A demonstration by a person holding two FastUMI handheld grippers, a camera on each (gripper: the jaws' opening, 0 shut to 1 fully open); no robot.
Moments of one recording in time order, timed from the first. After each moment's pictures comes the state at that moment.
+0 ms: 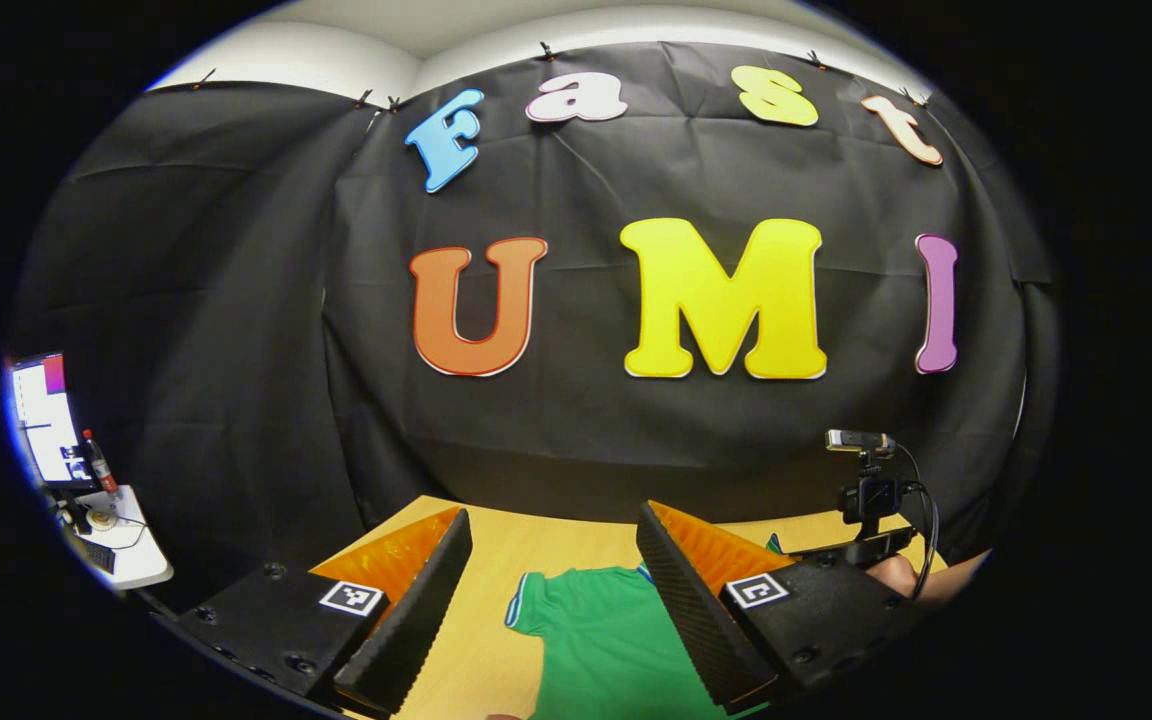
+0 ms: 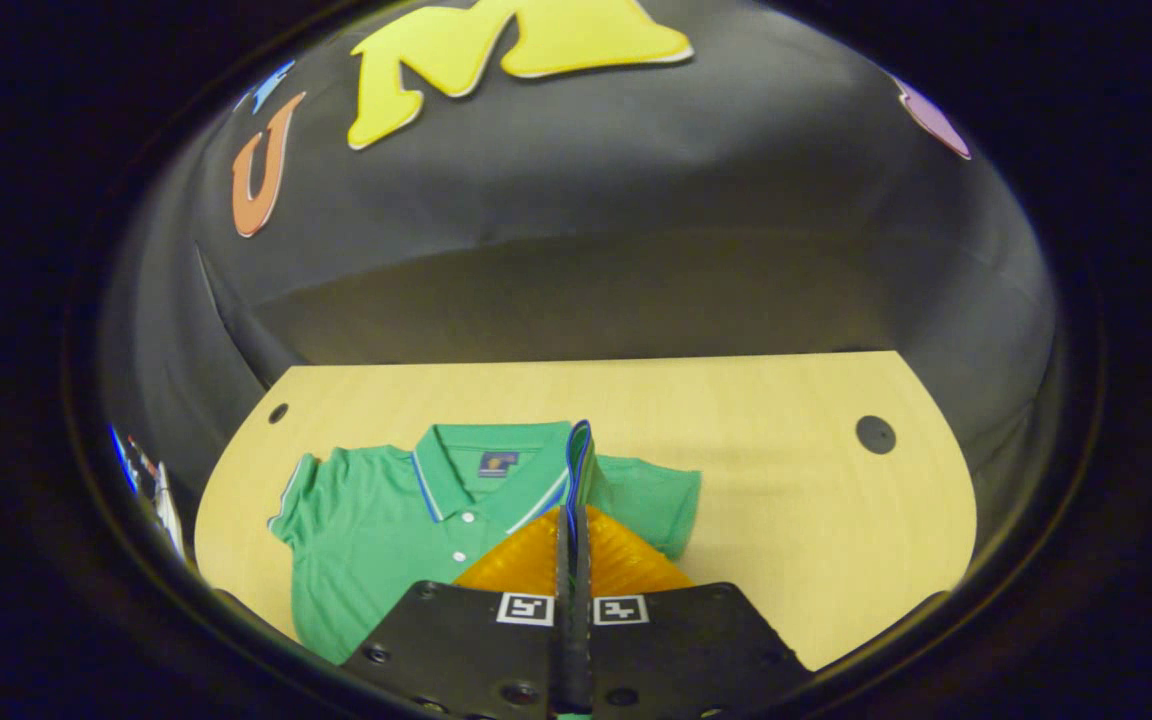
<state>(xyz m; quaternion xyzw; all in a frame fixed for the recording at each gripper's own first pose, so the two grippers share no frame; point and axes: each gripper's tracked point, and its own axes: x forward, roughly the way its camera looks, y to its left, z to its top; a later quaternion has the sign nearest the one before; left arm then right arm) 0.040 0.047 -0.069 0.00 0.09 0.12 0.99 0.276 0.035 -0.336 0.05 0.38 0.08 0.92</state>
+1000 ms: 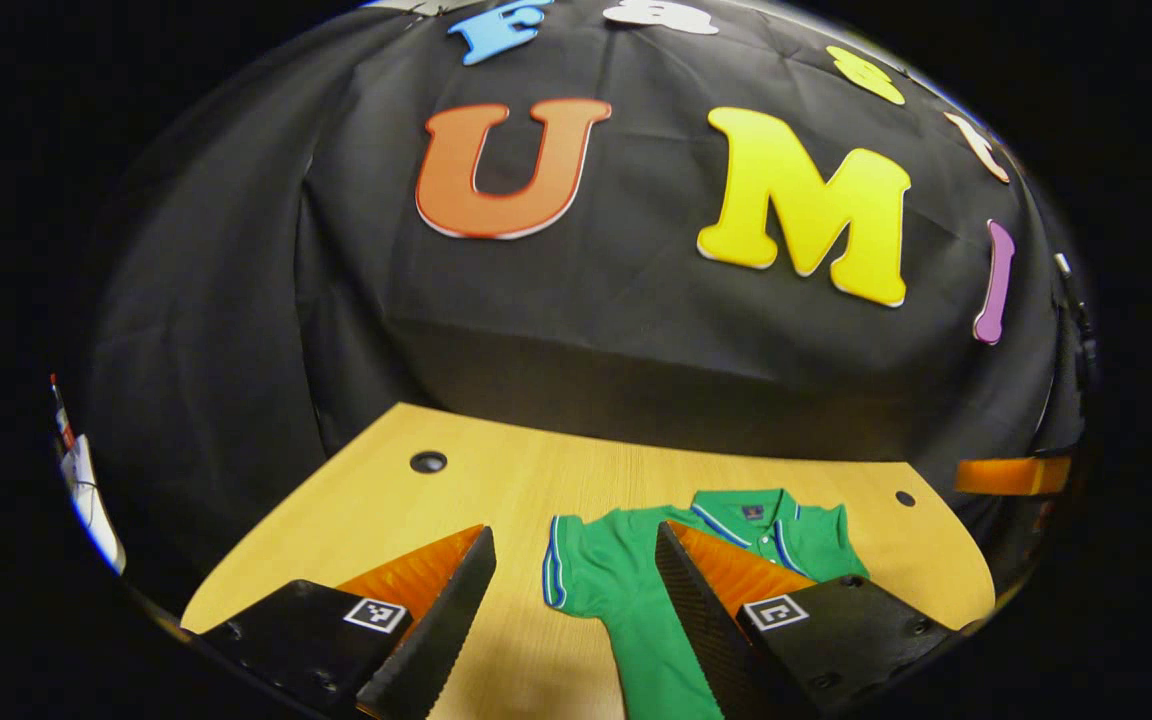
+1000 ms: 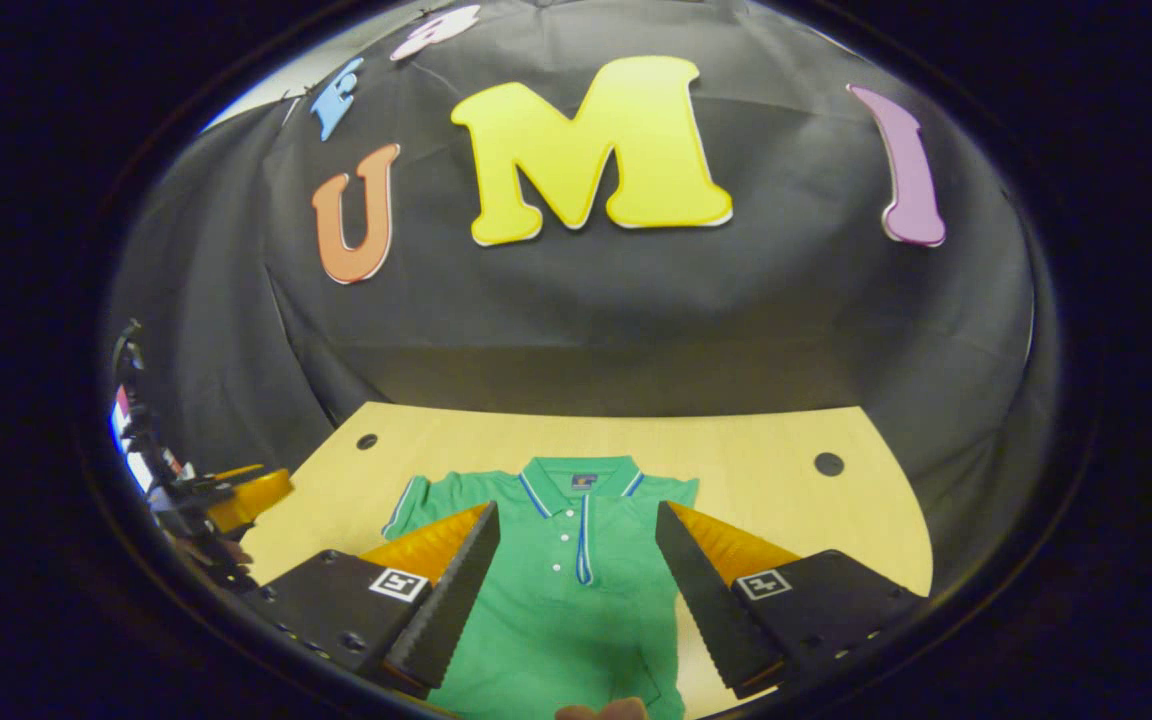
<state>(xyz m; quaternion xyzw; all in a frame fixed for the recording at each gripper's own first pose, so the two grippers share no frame) 0.119 0.125 -0.247 -0.09 0.25 0.01 0.96 0.145 0.045 -0.175 0.04 0.30 0.09 0.95</state>
